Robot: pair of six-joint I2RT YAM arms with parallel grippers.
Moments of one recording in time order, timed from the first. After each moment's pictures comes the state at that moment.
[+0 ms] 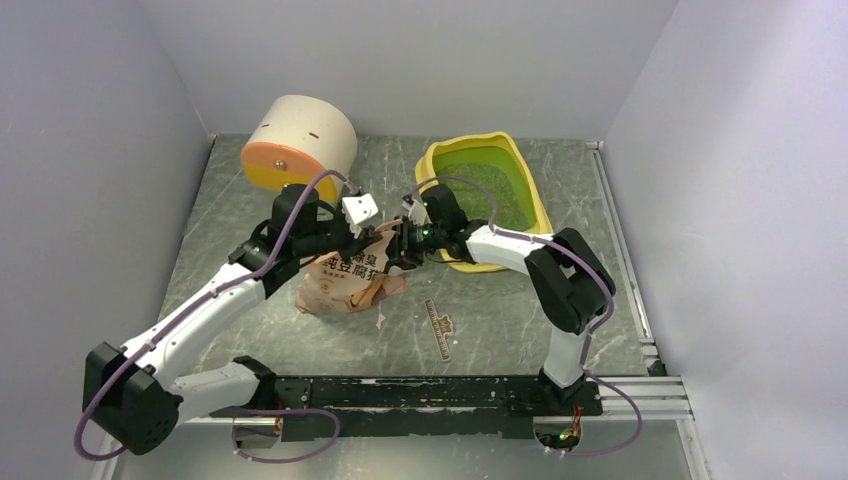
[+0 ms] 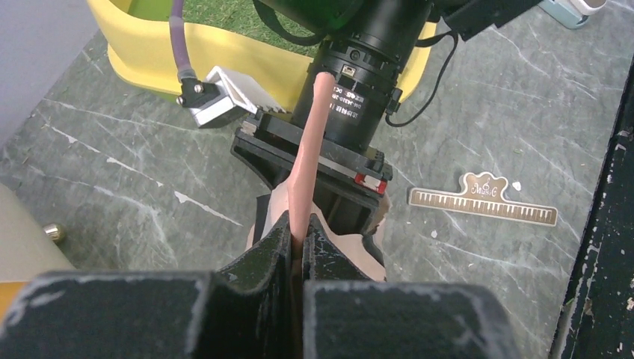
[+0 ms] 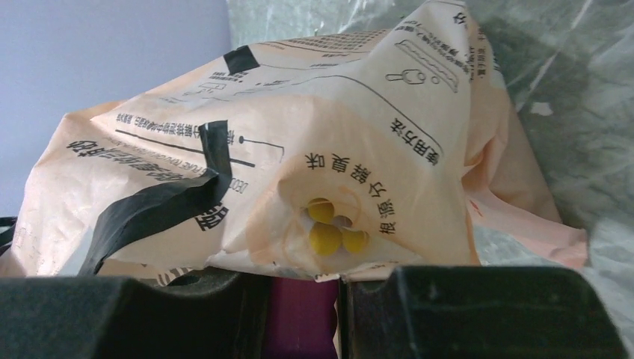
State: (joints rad) left arm -0.55 1.10 0.87 -0.17 0.48 0.32; right arm 0.66 1.83 1.10 0.05 -0.72 0.90
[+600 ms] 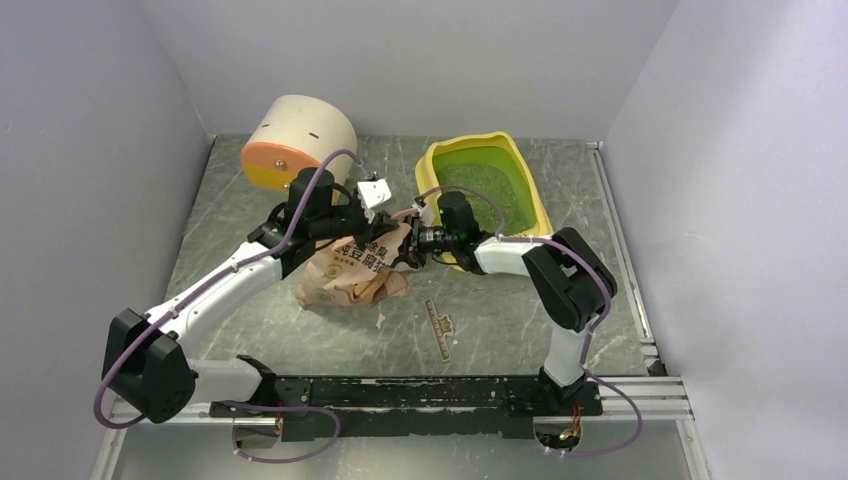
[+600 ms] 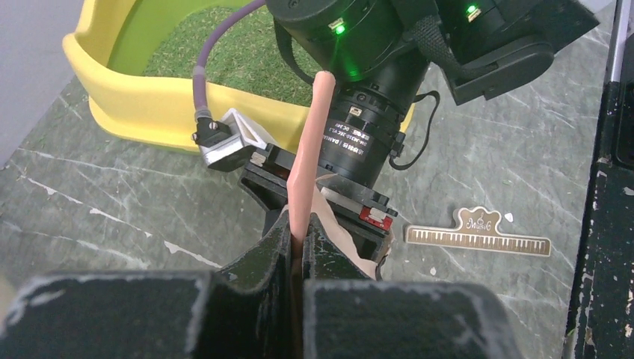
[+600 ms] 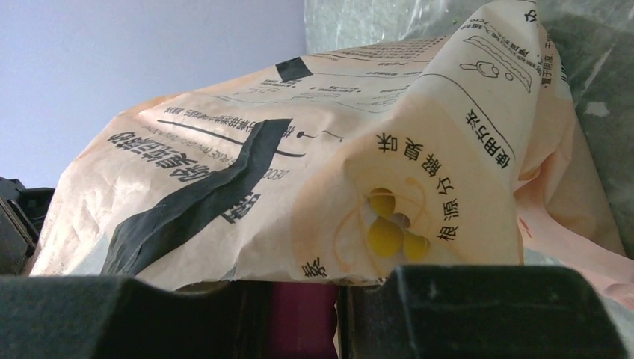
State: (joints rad) left arm -0.56 1.27 0.98 -0.08 0.57 0.30; right arm 0.62 1.86 0.94 0.51 -0.84 1.22
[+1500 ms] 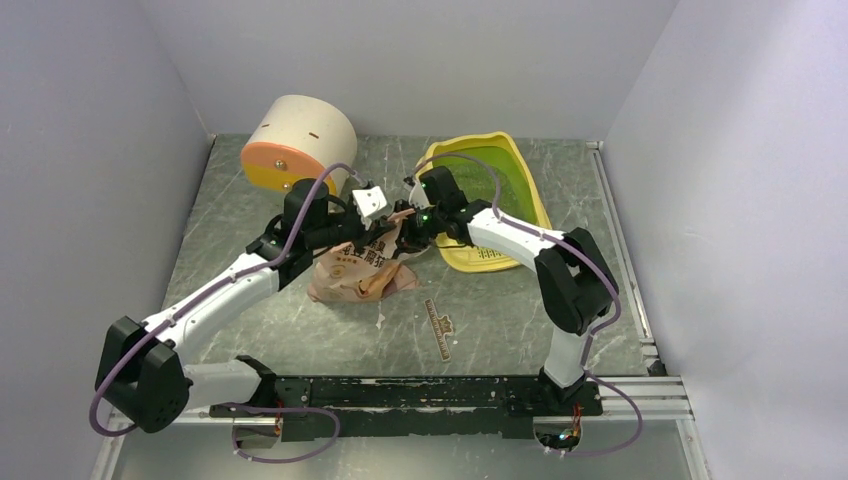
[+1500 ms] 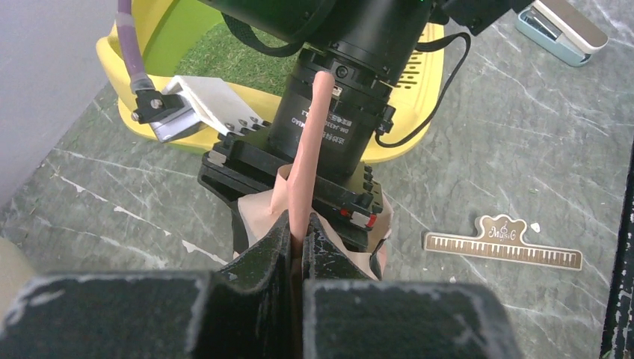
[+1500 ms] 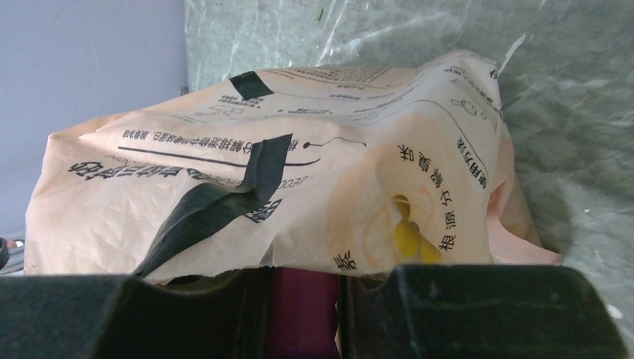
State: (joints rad) left arm -0.57 1.22 0.88 0.04 0.51 0.30; right arm 0.65 1.83 1.28 -0.21 -0.60 0.72
